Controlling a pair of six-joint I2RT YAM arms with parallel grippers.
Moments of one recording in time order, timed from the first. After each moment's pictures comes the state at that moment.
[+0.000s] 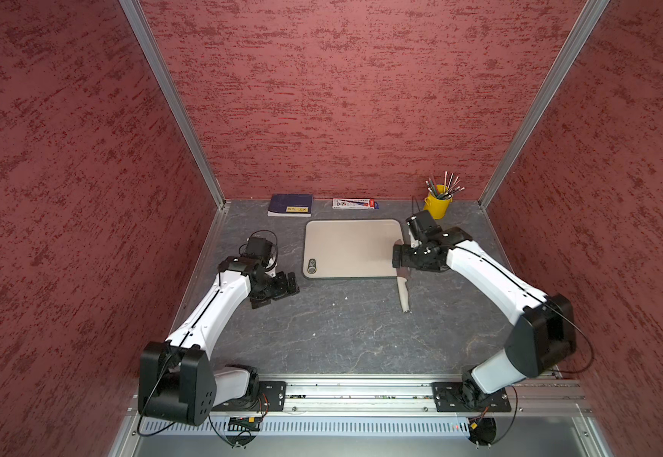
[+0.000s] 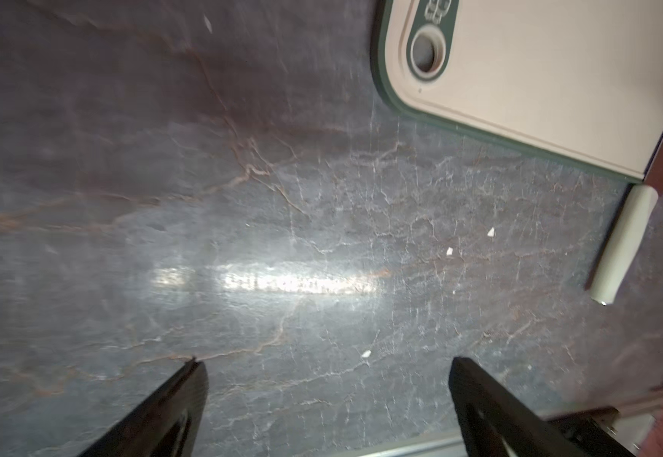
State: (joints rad) left arm -0.16 1.22 0.96 -0.97 0.18 -0.42; right arm 0.41 1.47 1.34 -0.87 0.06 0.47
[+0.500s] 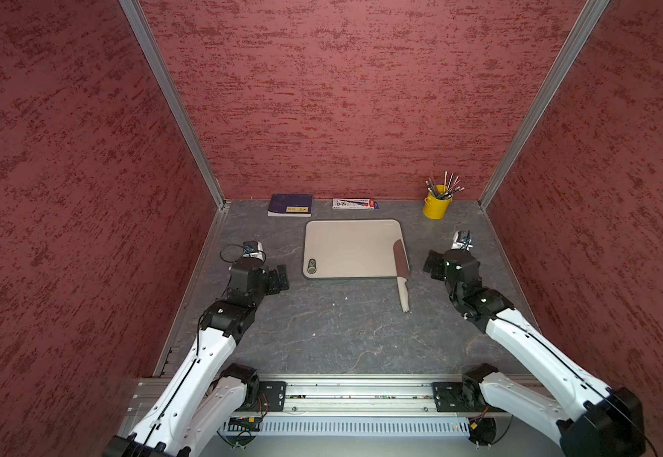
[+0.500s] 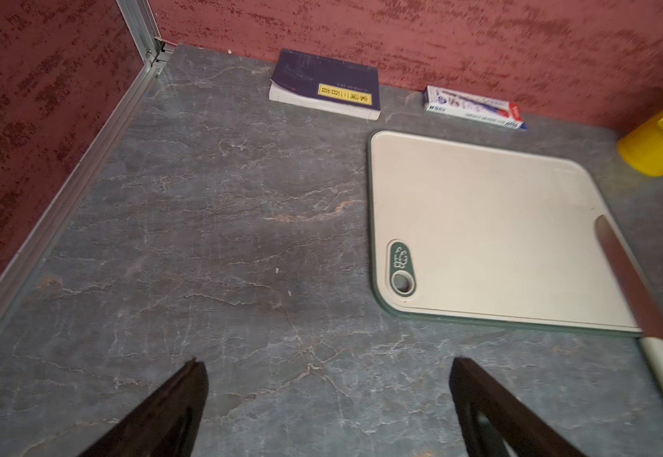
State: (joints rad) left arm -0.25 0.83 0.66 -0.44 -0.21 -0.28; right arm 0.40 0.99 0.68 -0.27 0.54 0.39
